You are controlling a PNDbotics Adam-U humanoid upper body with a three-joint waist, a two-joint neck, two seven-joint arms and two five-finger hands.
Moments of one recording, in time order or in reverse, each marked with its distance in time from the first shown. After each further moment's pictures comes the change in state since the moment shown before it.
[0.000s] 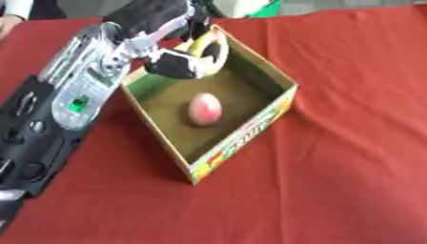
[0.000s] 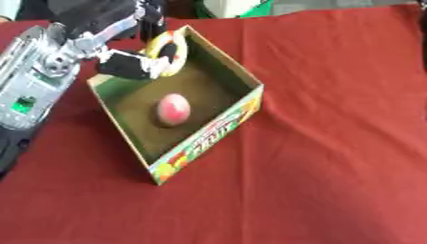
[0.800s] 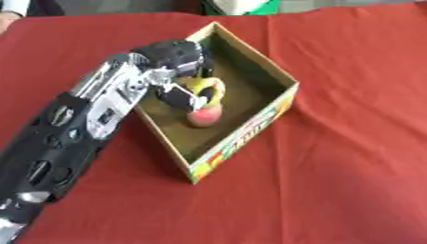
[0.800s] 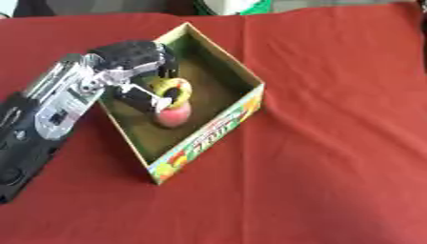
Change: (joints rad) left arm 0.003 -0.040 -0.034 0.146 -0.110 -0.066 -0.221; right arm 0.003 0.008 0.000 0.000 0.000 0.002 0.003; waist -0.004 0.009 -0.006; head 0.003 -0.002
